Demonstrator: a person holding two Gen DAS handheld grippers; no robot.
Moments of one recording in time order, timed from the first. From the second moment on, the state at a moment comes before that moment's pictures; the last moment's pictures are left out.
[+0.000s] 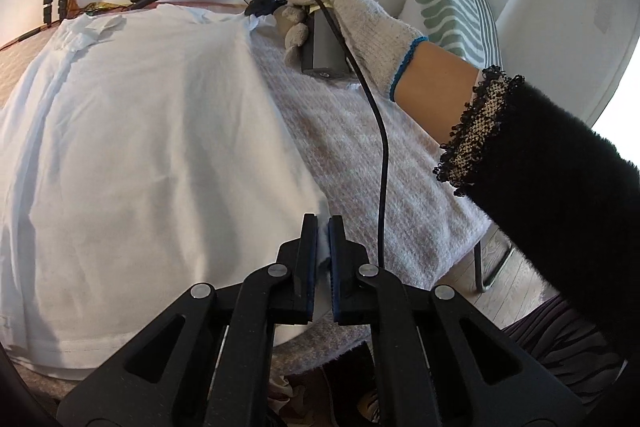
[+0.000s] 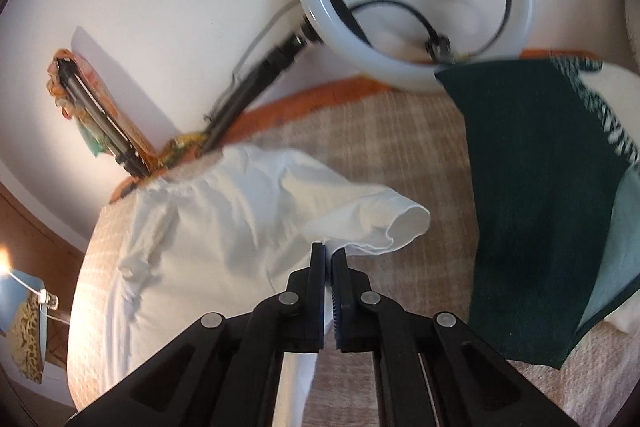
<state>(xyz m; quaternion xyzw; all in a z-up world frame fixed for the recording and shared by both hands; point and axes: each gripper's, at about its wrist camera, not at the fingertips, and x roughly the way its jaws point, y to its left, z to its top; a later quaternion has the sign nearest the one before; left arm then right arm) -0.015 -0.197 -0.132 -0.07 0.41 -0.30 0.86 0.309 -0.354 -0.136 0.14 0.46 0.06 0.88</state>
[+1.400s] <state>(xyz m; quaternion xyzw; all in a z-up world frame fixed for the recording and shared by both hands) -0.040 -0.043 -0.111 -0.12 0.42 -0.19 0.88 0.324 -0.247 -0.119 0.17 0.45 0.18 0.86</state>
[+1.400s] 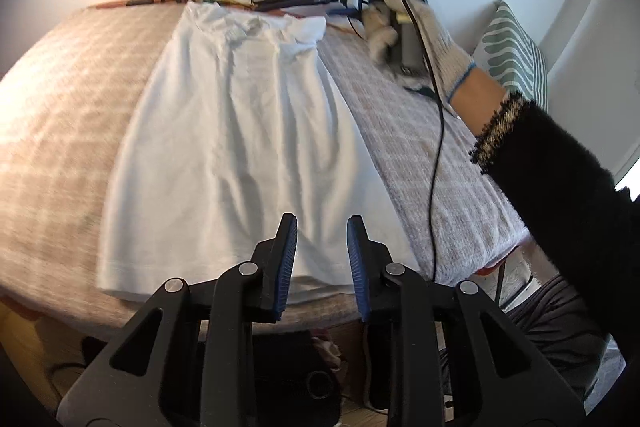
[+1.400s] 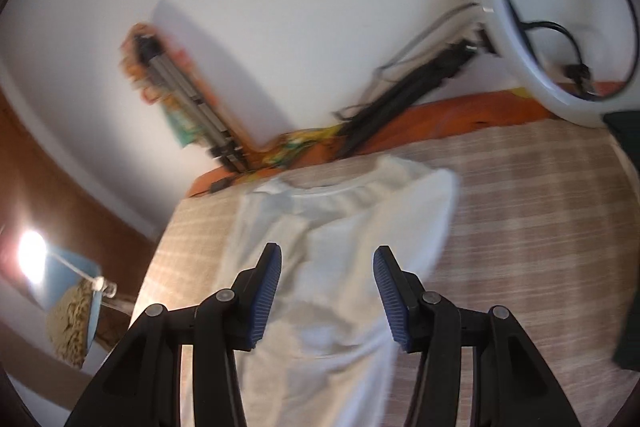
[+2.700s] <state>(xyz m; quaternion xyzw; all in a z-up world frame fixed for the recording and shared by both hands) 0.009 0.023 -0.109 -0.13 0.40 -0.12 0.90 0.382 -0.121 -0.190 0.09 0.48 0.26 0.83</state>
